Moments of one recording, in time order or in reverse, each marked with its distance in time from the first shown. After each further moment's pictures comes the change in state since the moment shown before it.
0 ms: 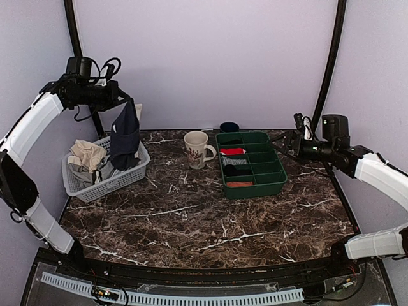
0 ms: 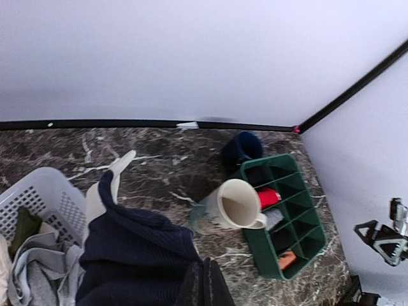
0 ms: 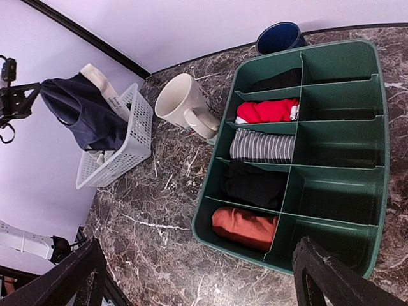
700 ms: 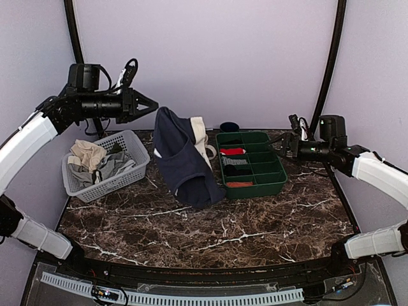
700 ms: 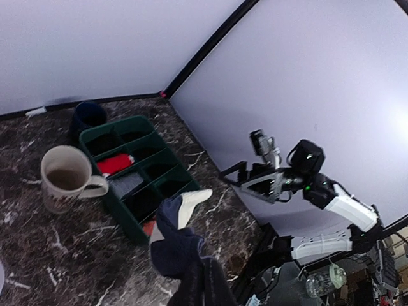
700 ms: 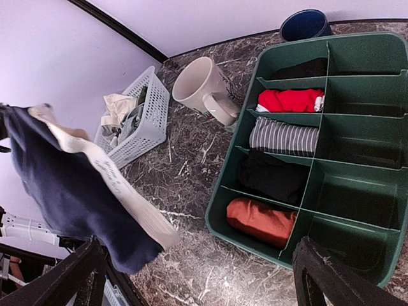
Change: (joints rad) left arm -0.356 -0.232 -0.167 0.199 0.155 -0.216; right arm 0.000 0.042 0.000 0.025 -0.097 -0.015
